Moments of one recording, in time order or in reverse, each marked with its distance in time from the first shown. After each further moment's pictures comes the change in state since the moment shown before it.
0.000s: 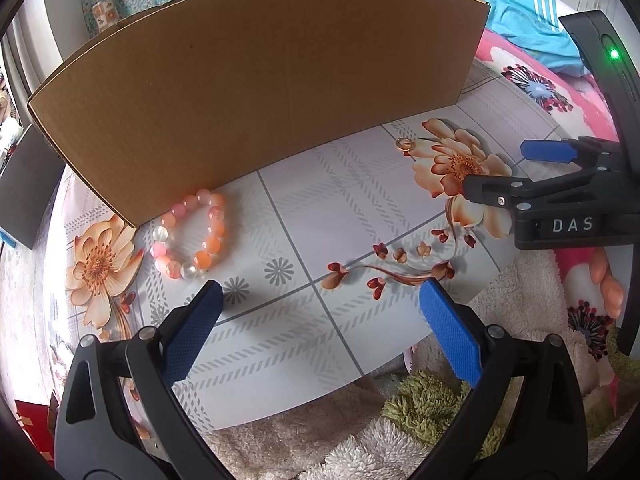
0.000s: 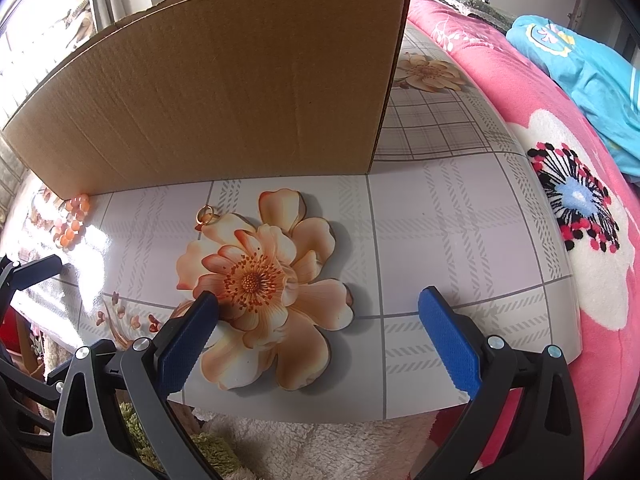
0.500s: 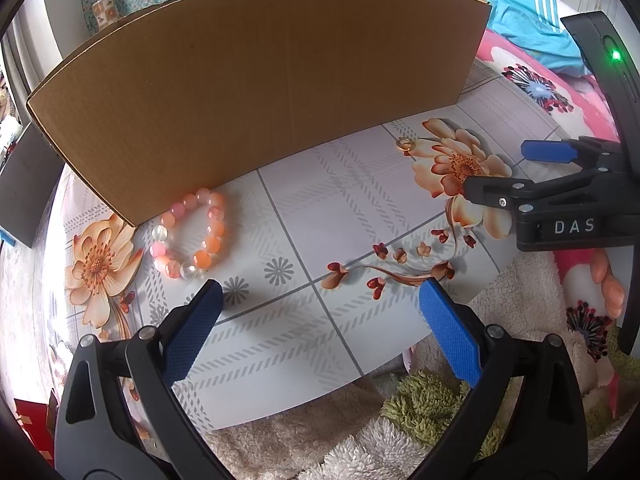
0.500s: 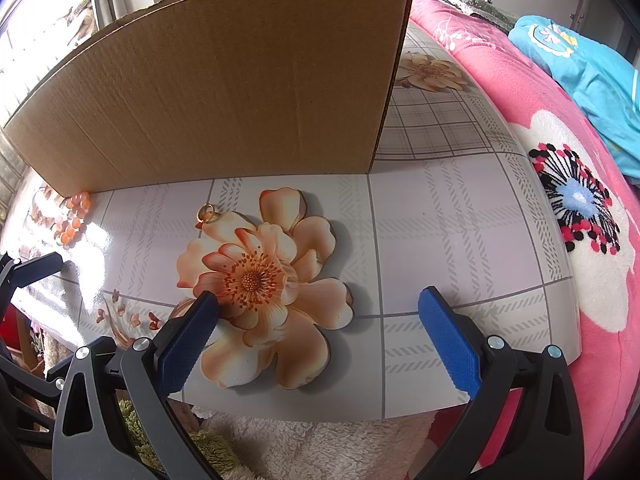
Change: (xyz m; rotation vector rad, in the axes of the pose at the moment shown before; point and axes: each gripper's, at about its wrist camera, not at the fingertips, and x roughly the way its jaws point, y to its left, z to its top) left arm 0.001 0.001 -0.001 -0.005 0.007 -0.004; right arm 0.000 0.000 0.001 -0.007 0.009 0.002
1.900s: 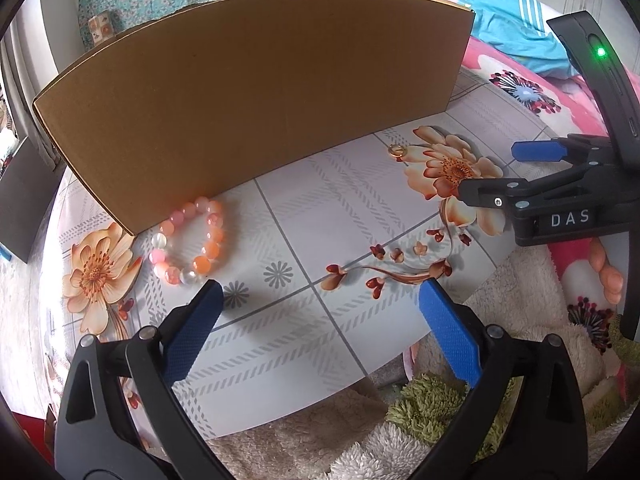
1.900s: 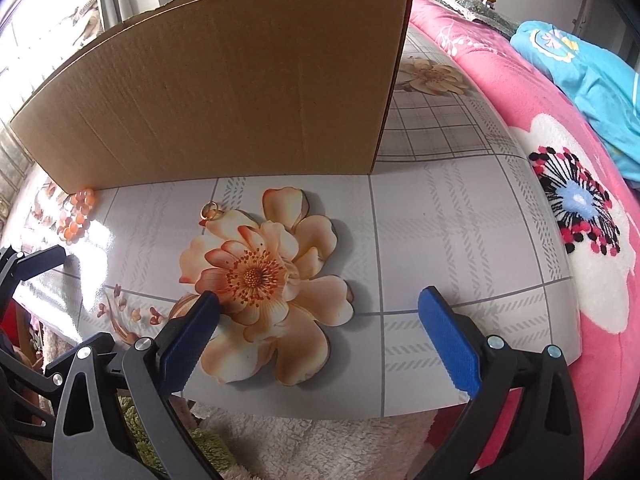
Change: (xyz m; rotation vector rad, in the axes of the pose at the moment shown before) left arm -0.012 0.004 -0.008 0.025 -0.065 -0.015; right arm -0.004 0.001 -0.005 -0.014 -0.015 0.009
